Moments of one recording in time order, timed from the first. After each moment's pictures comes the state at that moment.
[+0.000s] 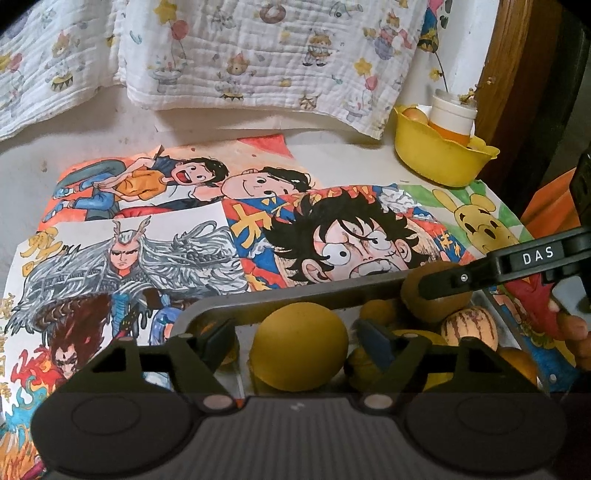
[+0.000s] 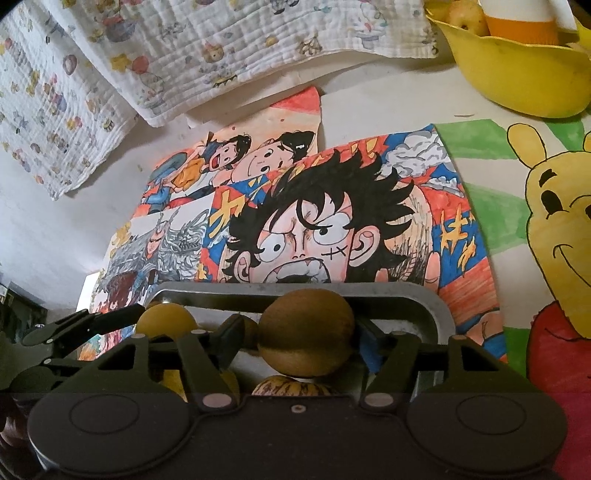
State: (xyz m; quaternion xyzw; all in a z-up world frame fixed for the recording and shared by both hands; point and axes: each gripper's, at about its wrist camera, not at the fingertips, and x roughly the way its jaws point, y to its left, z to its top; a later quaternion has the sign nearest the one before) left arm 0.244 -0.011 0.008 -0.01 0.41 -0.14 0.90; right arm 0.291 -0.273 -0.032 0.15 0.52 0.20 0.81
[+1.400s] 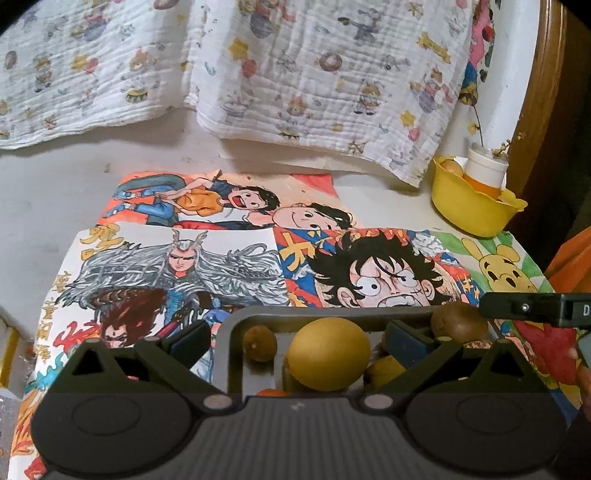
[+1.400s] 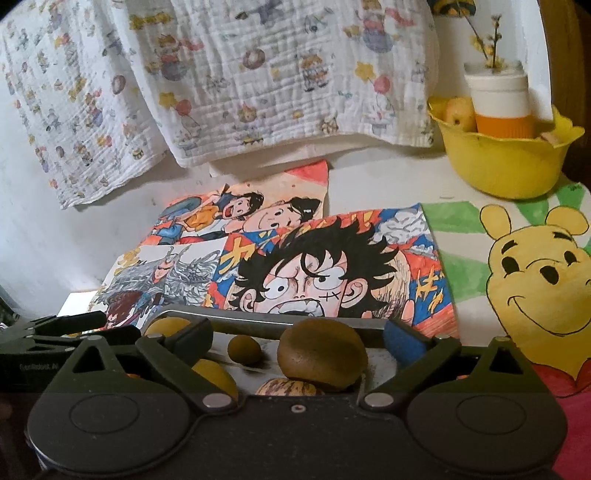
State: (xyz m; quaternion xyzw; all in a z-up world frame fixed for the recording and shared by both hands) left arm 0.211 0.005 0.026 -0.06 0.36 -0.06 0.93; right arm 0.239 -0.277 0.001 0.10 0.40 0.19 0.89
